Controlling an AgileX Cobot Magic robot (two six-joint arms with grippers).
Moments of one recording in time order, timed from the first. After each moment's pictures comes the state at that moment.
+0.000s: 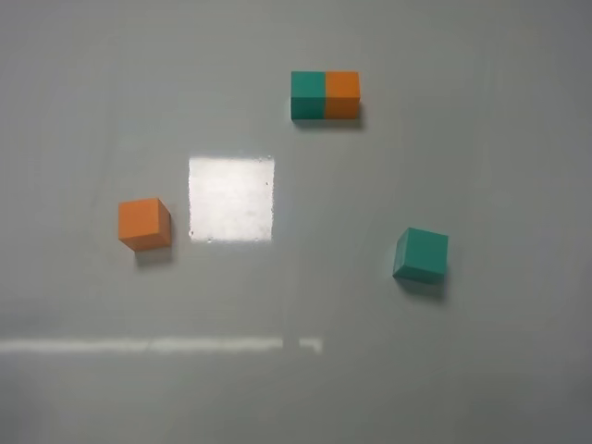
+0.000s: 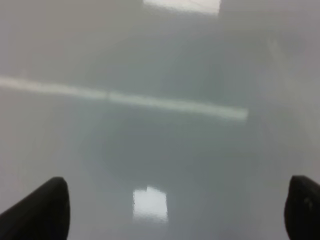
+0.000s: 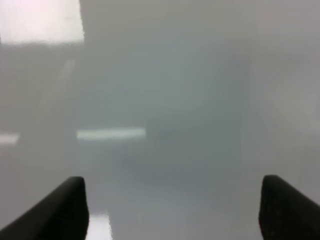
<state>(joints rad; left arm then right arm) 0.10 0.00 -0.50 -0.05 1.05 -0.08 -0.03 -0.01 -0.50 -0.09 0.98 0.03</state>
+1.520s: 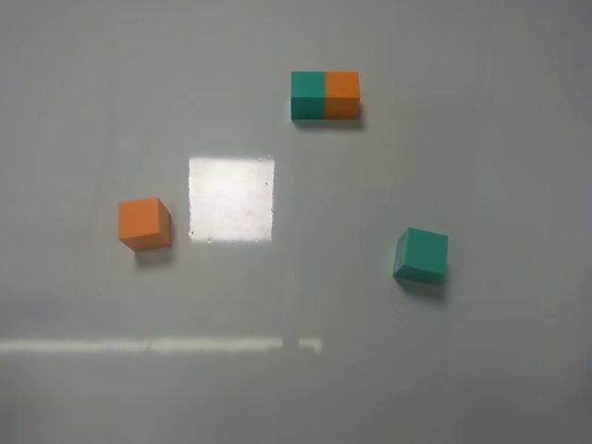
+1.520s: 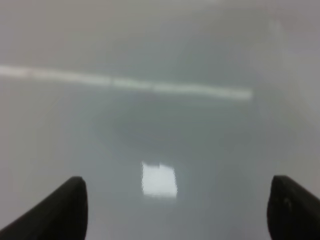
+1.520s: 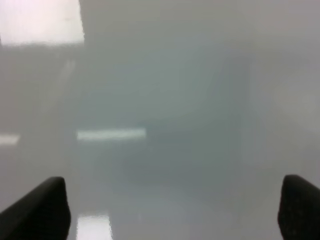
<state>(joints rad) 0.10 0.10 -0.62 -0.06 1.14 -0.02 -0.03 -0.01 -0.50 -0.09 0.98 0.03</state>
